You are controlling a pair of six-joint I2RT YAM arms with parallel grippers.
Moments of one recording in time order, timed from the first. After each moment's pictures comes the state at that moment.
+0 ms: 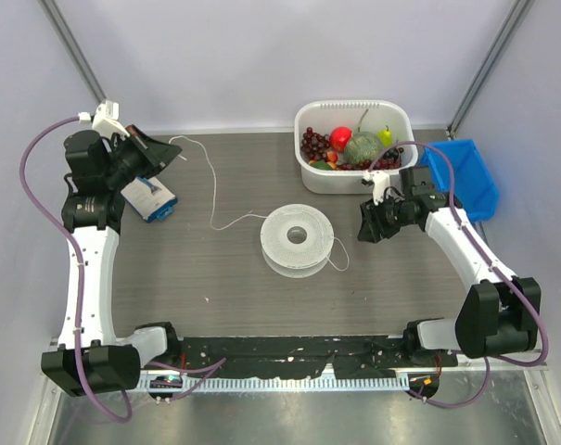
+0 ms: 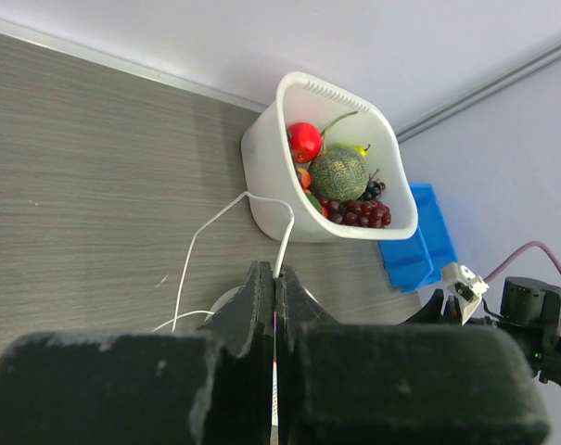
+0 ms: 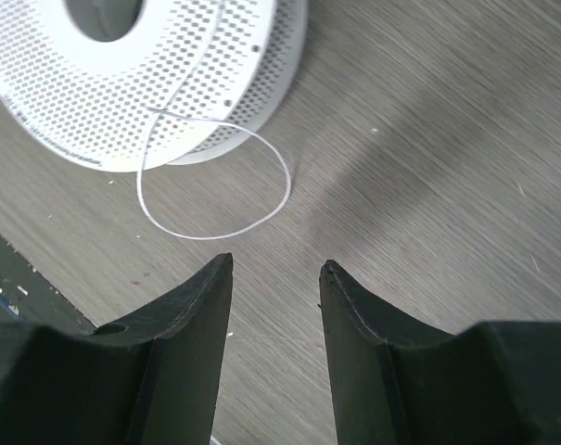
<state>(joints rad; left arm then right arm) 0.12 1.14 1.33 -0.40 0.53 -0.60 0.11 1.33 1.02 -0.75 -0.49 -0.31</state>
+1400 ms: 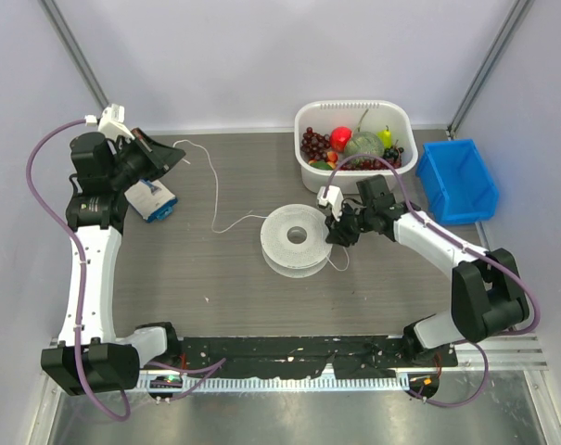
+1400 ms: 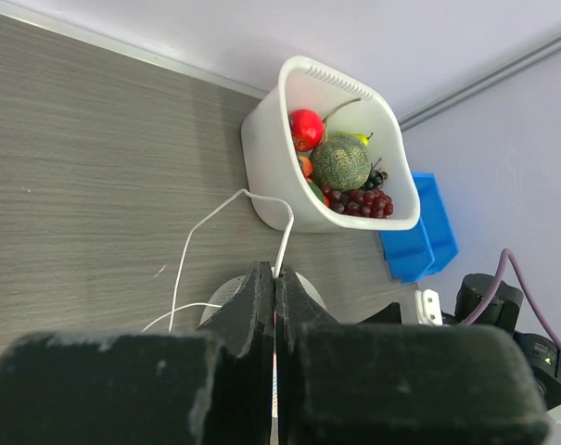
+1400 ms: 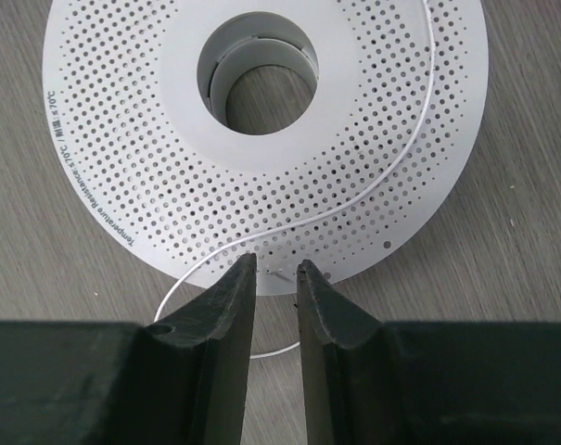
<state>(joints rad) 0.10 1.14 1.30 -0.39 0.53 -0.60 0.37 1.44 0.91 -0.40 -0.61 -0.62</state>
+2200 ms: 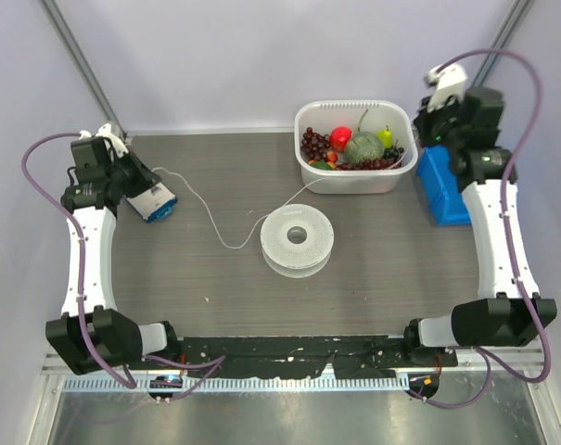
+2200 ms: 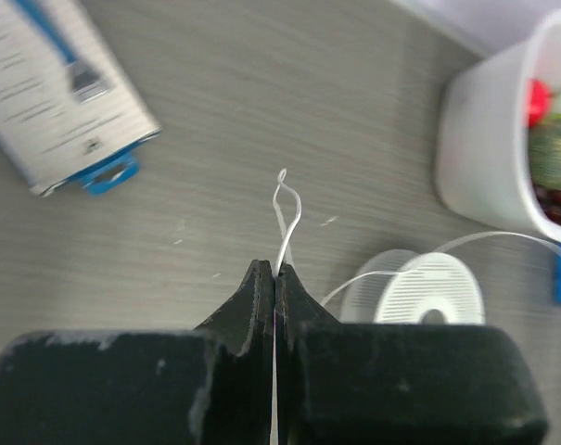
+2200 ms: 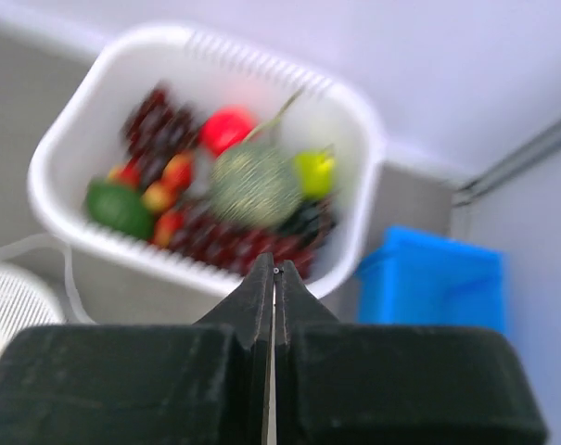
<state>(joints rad) 0.20 1.24 1.33 -0.65 0.35 -0.39 0.02 1.37 1.52 -0.53 -0.27 -0.27</state>
